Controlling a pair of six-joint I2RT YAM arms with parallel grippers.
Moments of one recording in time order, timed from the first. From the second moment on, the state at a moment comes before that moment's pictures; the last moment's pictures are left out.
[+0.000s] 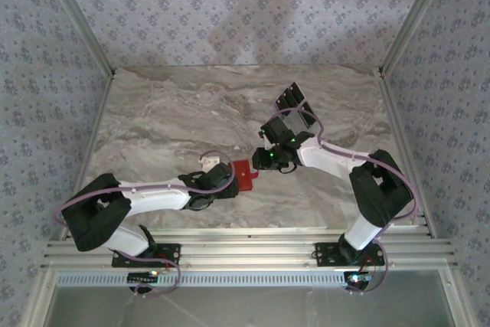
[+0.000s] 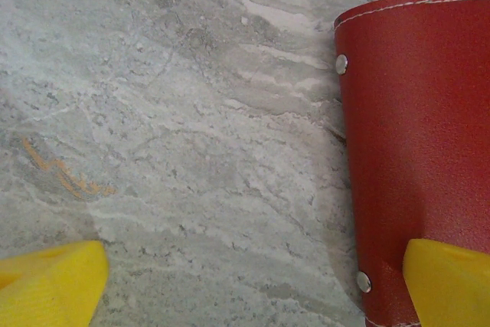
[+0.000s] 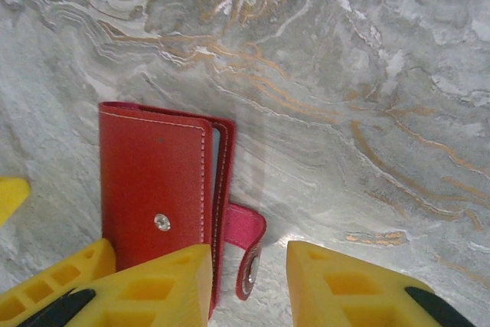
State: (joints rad) left arm -0.96 1.44 0.60 -0.23 -0.35 -0.90; right arm 0.67 1.65 1.02 -0.46 -0.20 0.53
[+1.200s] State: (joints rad) left arm -0.96 1.45 0.61 -0.24 -0.35 -0.89; right arm 0.70 1.68 1.05 -0.47 -0.23 0.52
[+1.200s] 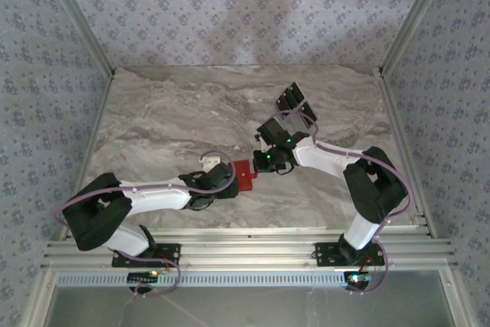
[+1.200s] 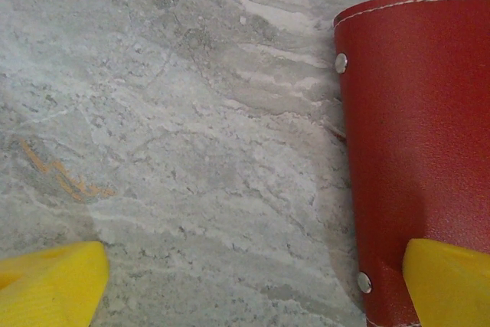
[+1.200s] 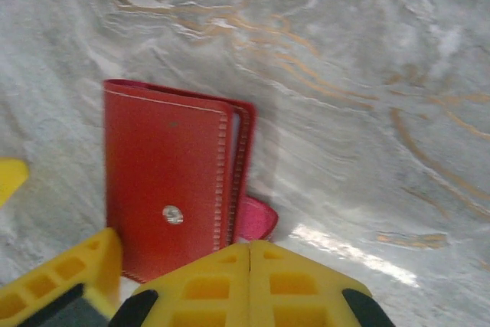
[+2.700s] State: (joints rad) left arm -0.96 1.46 0.61 -0.24 -0.36 -0.88; right arm 0.77 1.84 1.15 -0.43 -0.25 0.55
